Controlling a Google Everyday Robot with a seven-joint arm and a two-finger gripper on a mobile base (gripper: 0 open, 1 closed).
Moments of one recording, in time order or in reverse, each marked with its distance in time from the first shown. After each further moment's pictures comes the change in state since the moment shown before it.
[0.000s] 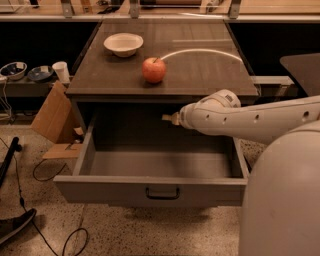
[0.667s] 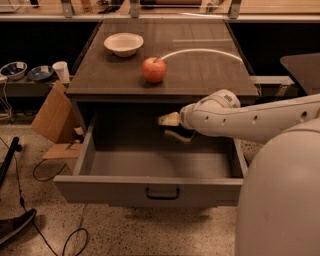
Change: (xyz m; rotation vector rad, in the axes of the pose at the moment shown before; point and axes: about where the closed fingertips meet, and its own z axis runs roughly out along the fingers) arm 0.001 -0.001 -0.002 0.013 0.000 -0.014
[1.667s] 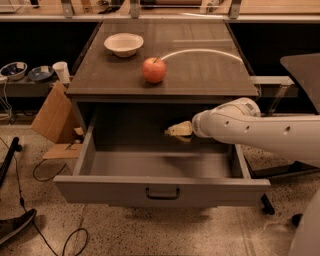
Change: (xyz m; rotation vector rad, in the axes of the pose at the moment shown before) arm 0.029 -0.028 -0.030 -0.012 0.028 -0.110
